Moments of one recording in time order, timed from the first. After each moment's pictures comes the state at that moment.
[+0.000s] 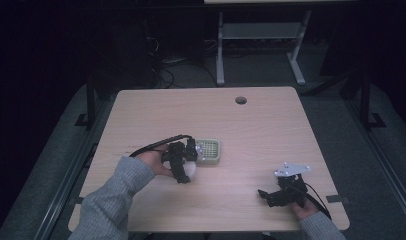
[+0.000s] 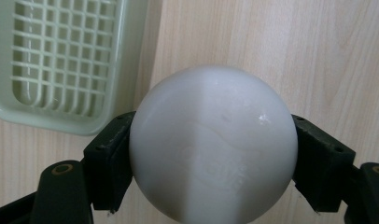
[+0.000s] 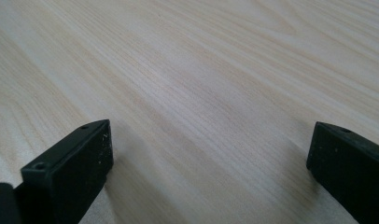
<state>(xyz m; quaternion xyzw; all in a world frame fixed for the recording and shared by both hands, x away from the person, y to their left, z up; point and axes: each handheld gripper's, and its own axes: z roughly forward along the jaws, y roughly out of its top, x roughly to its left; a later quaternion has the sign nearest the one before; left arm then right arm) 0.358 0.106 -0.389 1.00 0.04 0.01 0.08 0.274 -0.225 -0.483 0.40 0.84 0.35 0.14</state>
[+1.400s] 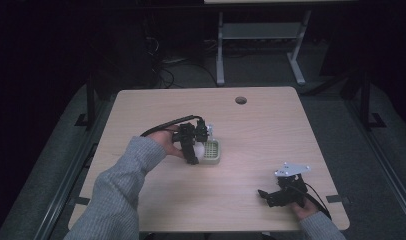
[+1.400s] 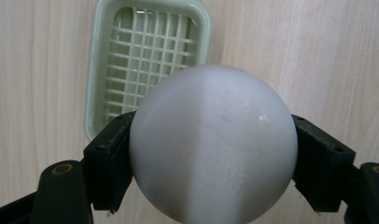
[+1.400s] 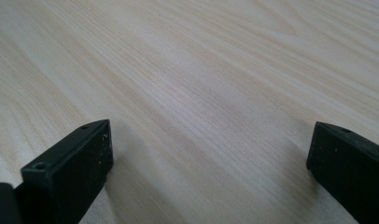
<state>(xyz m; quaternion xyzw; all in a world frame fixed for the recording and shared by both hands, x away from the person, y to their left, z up) 0.400 0.078 -0.363 1.00 0.04 0.03 0.07 0.274 -0.226 -0.483 0.40 0.84 0.35 0.15</state>
